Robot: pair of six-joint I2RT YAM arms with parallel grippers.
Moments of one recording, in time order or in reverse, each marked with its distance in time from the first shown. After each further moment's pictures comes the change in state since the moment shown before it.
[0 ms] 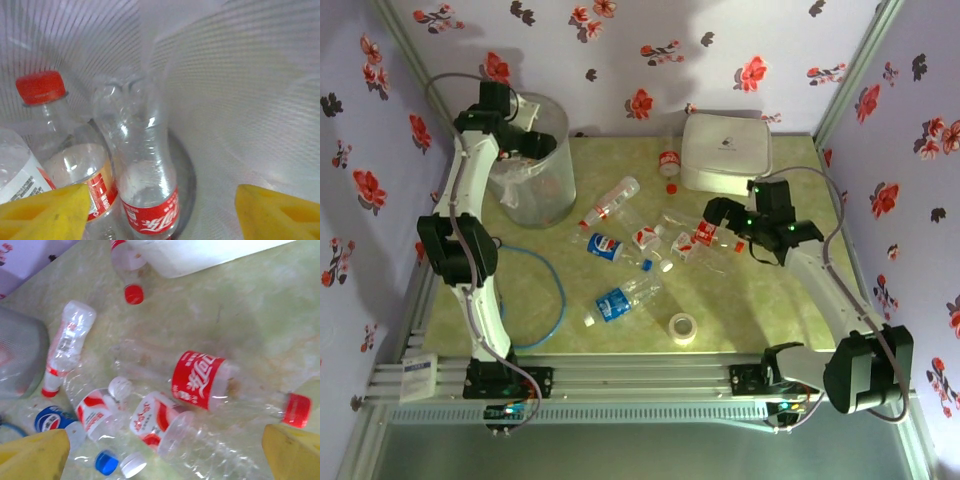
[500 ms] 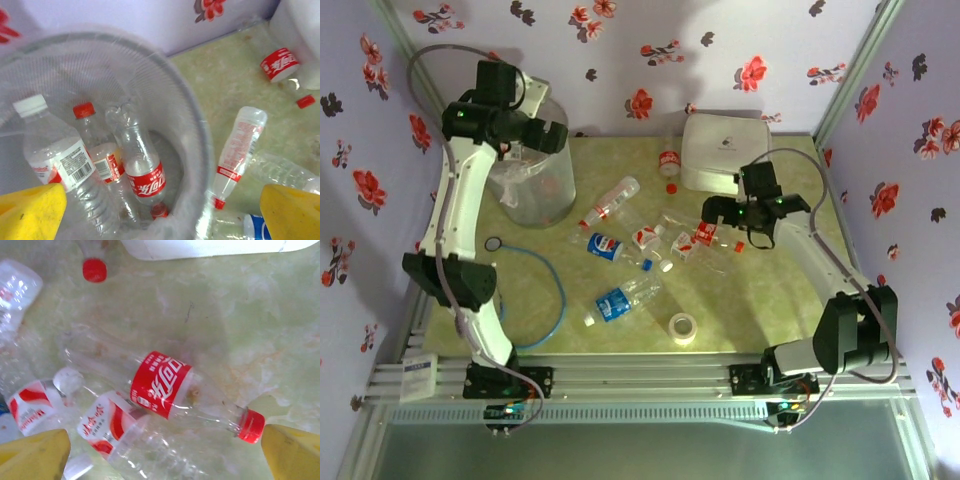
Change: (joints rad) left arm -0.173 -0.237 0.101 -0.161 -0.219 0.004; right arm 0.029 0.200 0.183 -0.183 0.090 -0.233
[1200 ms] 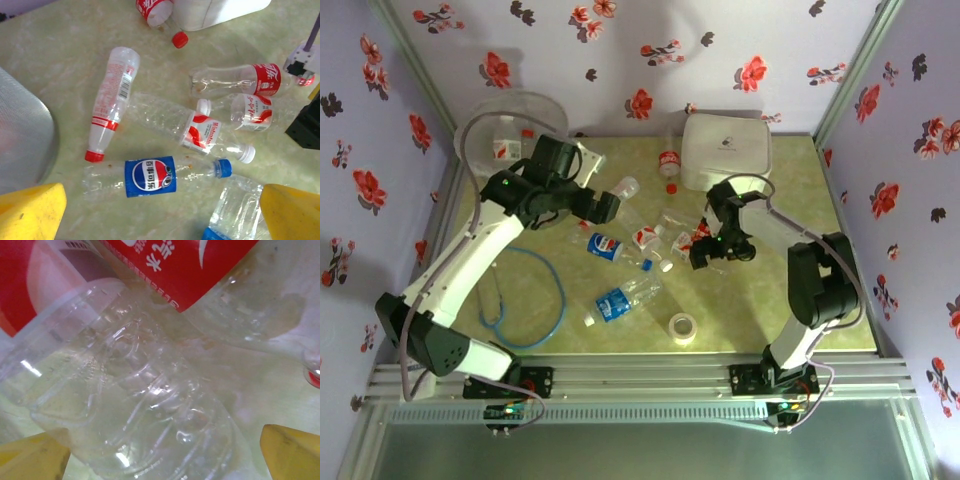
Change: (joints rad) left arm -0.325 -0.370 -0.706 0.265 0.049 -0.244; right arm 0.108 0.306 0.015 -0.241 -0.002 -0.235
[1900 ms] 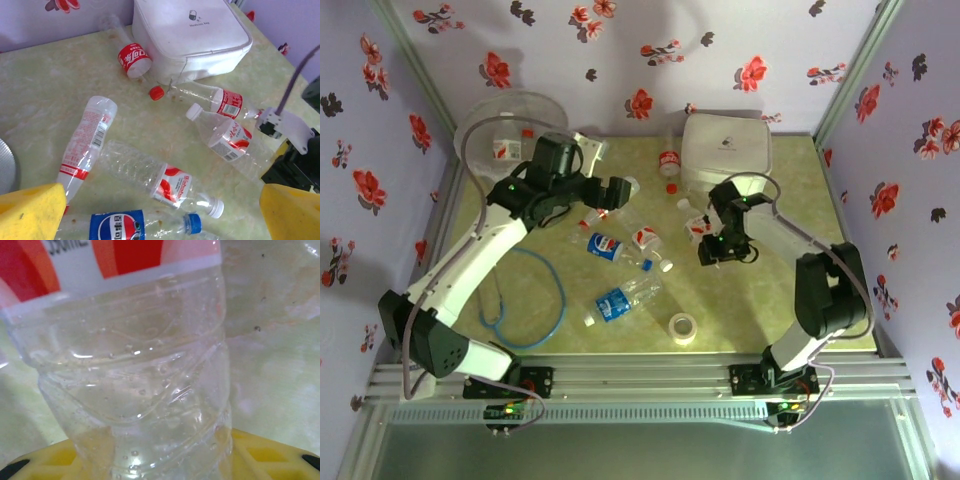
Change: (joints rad) left arm 0.000 -0.003 -0.088 0.287 0.077 -0.142; right arm 0.006 -0.107 -0.028 0.008 -0.004 0.043
